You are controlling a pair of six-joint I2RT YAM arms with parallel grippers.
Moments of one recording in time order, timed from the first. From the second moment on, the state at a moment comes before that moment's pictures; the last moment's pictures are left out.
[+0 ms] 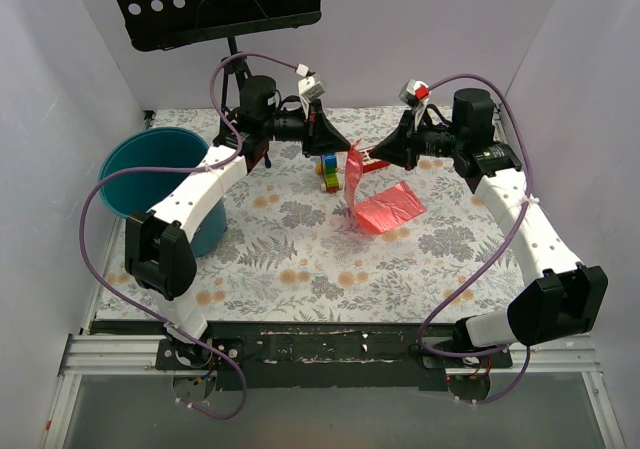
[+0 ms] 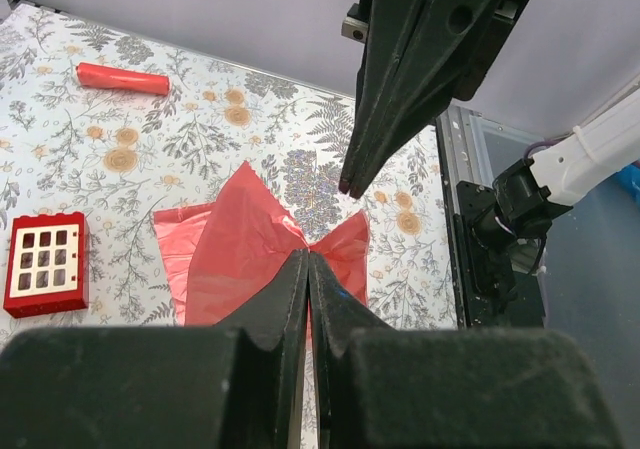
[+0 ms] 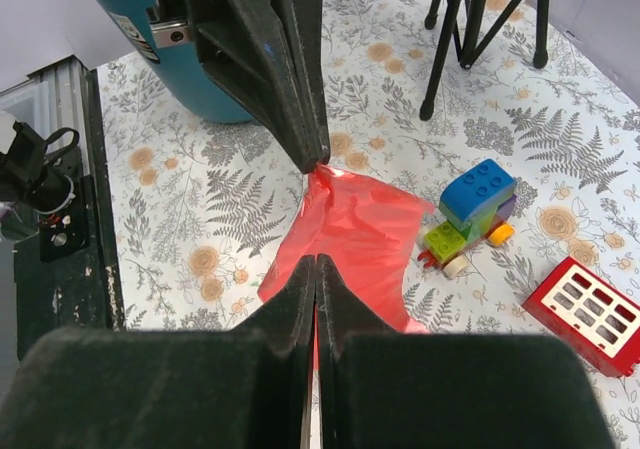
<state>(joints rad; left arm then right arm) -0.46 1.74 1.61 -0.06 1.06 -0.09 0.26 1.39 1.37 -0.34 -0.98 -0.15</state>
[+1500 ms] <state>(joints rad) -0.43 1.74 1.55 0.10 1.05 -0.31 0.33 1.46 1.39 -0.27 -0.99 -0.11</state>
